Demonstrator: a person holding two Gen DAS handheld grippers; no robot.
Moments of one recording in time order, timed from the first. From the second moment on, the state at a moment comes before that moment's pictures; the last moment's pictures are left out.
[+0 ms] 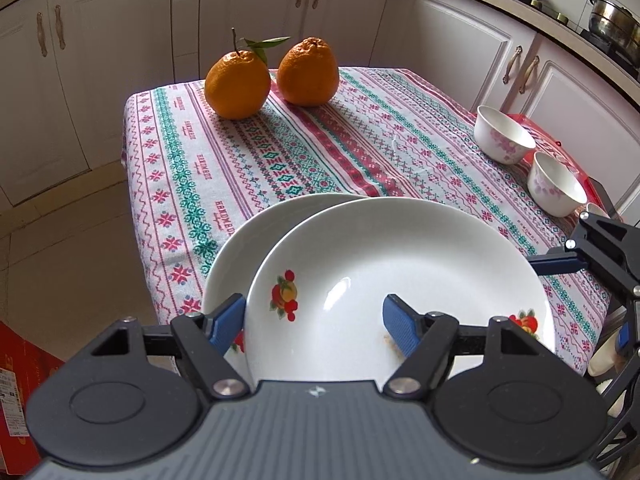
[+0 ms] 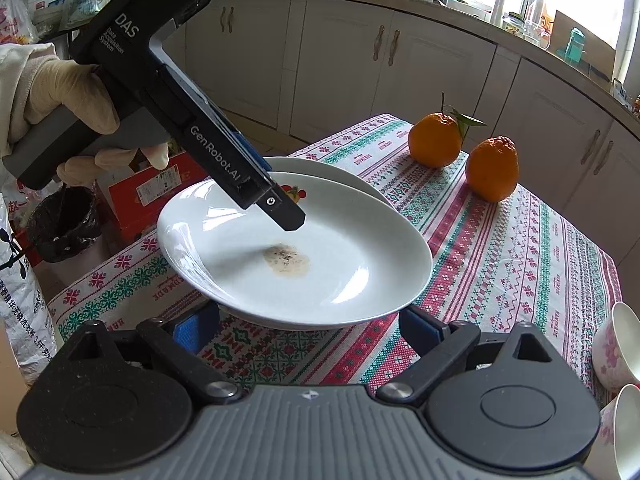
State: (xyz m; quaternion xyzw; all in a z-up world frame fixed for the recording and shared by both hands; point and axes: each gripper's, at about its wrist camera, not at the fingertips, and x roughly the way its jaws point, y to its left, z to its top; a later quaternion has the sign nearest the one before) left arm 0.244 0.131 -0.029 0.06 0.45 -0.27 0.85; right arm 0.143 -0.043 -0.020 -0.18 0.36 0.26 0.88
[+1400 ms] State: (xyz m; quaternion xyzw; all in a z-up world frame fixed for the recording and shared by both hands) left arm 0.225 0.124 0.000 0.09 0.36 -0.27 0.89; right arm 0.143 -0.063 -0.010 -0.17 0.34 0.25 0.89
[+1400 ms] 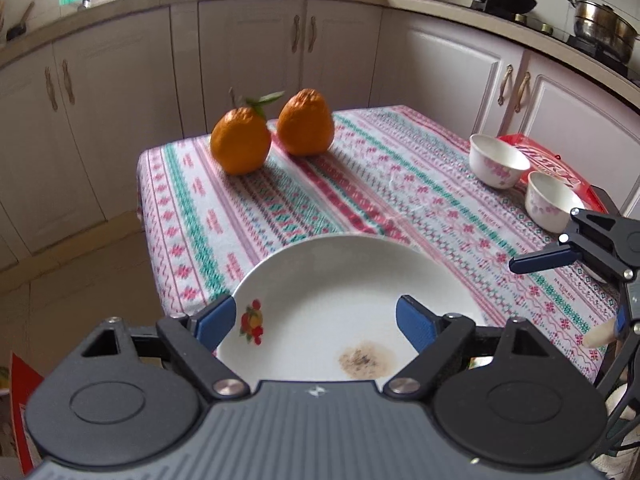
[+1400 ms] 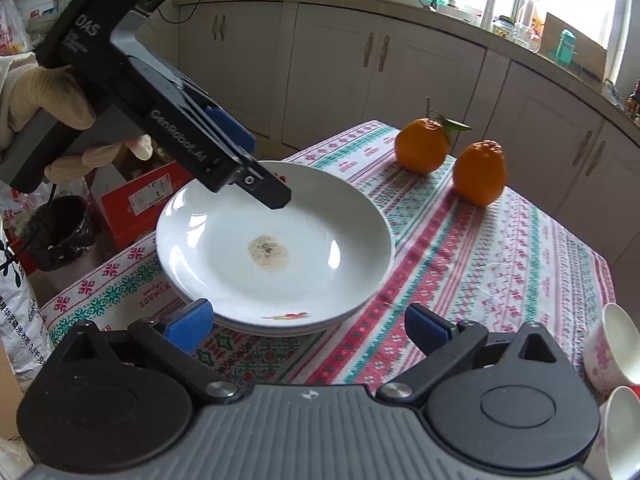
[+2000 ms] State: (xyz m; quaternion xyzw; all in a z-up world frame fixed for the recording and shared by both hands) left arm 0.148 0.024 0.019 0.10 0.28 -0.33 0.90; right arm 0.089 -0.174 0.010 -0.15 0.31 0.12 0.93
